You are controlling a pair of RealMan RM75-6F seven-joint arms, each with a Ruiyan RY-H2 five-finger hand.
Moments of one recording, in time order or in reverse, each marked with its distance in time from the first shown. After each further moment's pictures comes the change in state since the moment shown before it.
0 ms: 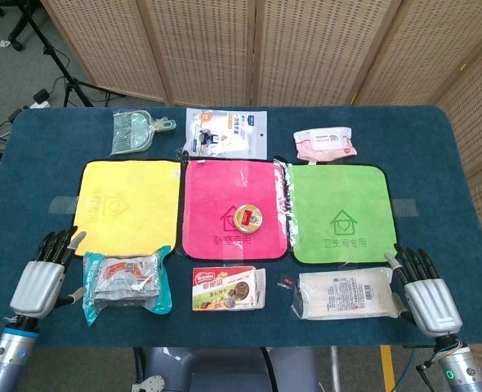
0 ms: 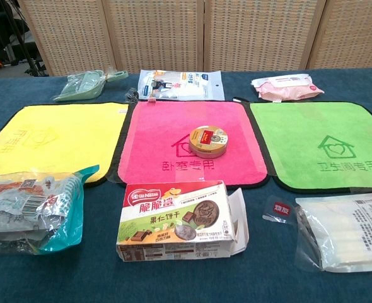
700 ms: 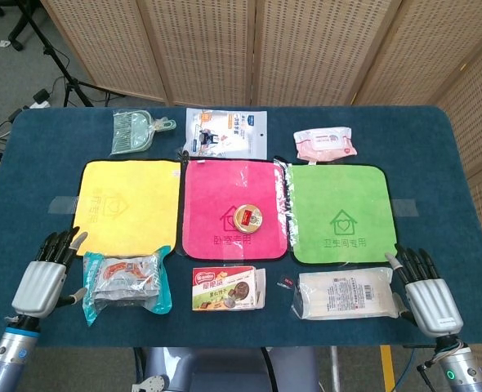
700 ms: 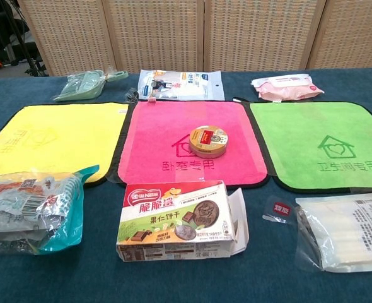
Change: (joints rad) left arm -0.003 0.000 0.002 0.001 -0.003 -0.008 -0.004; right arm -0.001 0.000 -0.002 -0.001 0.000 0.001 0.000
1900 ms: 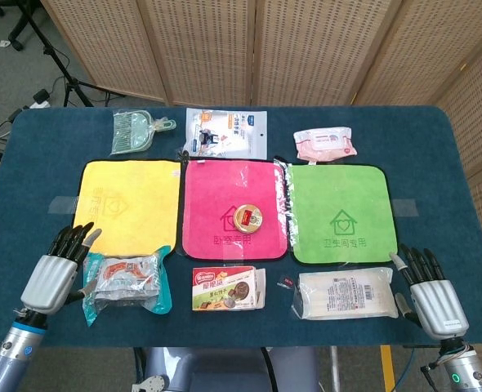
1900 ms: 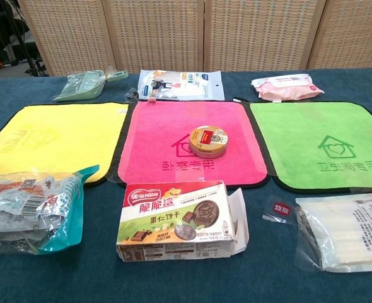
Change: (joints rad) left arm -0.059 0.048 -0.017 -0.068 0.058 -0.032 0.017; right arm -0.012 0.015 -0.001 -0.003 -0.014 0.031 0.023
